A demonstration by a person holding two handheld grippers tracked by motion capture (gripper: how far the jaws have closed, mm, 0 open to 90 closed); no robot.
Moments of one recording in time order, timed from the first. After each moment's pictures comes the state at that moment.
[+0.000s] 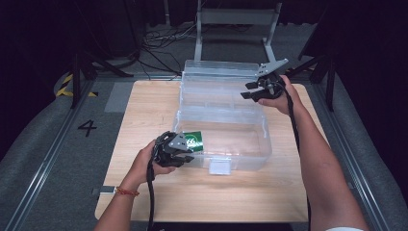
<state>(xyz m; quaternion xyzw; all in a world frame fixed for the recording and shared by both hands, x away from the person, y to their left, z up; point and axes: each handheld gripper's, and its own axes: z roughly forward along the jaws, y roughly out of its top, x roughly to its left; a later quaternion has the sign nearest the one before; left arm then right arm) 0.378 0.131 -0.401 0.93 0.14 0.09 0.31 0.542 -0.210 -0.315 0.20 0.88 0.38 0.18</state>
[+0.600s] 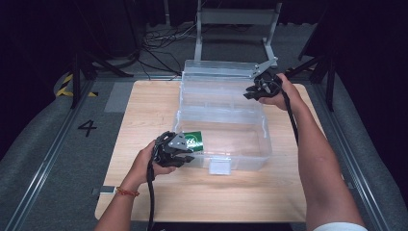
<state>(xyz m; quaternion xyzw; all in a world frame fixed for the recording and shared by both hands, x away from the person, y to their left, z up) 0.378 0.131 -0.402 0.93 0.15 0.09 0.32 0.556 -0.204 -0.318 0.19 0.92 0.28 0.18</state>
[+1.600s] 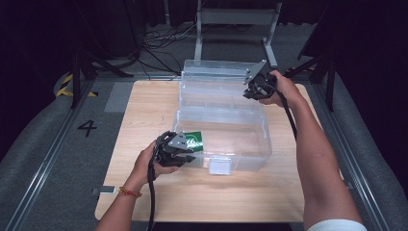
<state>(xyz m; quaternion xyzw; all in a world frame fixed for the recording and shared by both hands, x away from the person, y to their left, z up) 0.381 0.130 -0.405 0.93 0.15 0.07 0.33 0.548 -0.187 -0.309 0.10 0.95 0.21 0.21</state>
